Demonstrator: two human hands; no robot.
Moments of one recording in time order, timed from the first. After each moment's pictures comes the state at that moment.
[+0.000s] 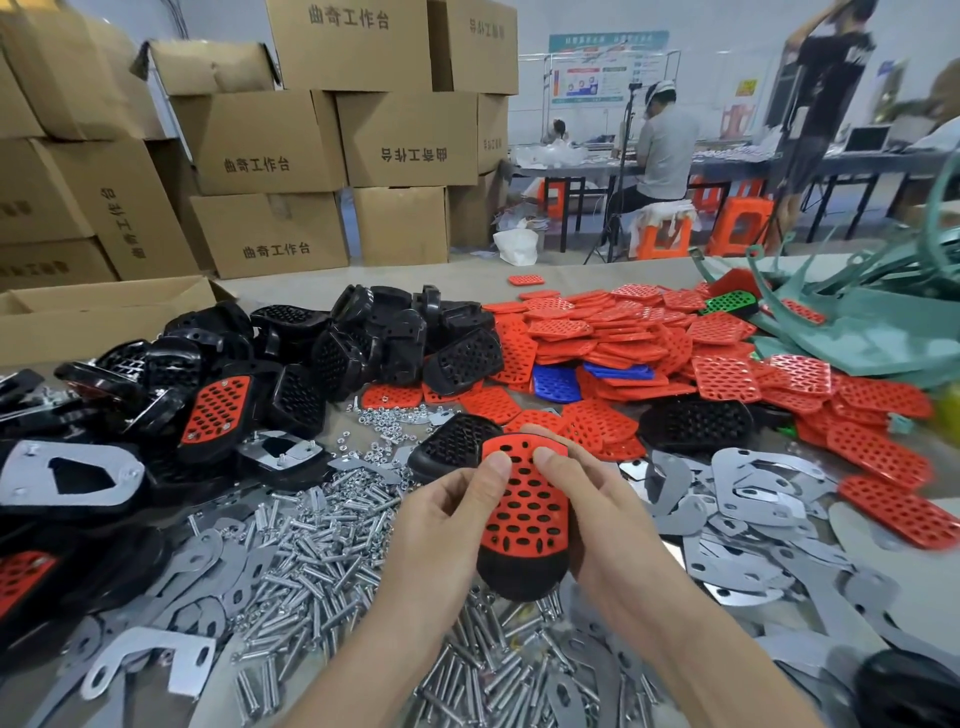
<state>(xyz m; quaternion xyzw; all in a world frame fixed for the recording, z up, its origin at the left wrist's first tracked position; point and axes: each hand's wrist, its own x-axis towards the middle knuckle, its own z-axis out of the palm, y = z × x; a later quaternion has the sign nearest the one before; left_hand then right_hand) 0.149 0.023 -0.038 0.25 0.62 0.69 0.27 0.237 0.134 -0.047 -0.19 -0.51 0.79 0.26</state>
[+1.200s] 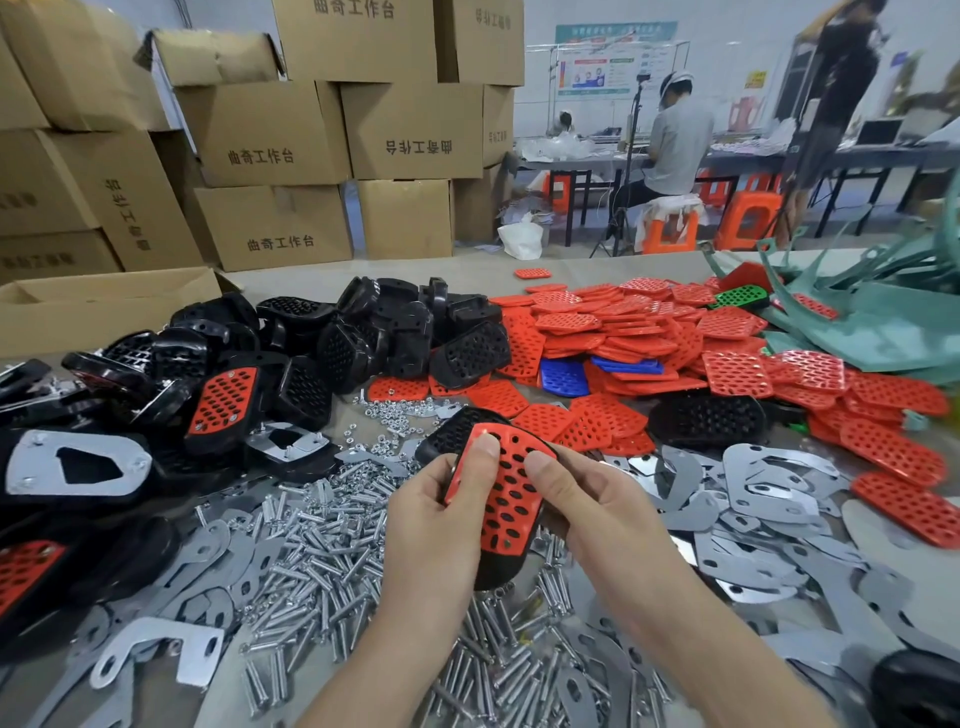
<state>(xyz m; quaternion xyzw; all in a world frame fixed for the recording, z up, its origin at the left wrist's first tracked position) 0.155 0.020 -0.032 0.20 0.62 0.73 0.21 0.238 0.128 -0.049 -0.13 -0.64 0.71 0.26</state>
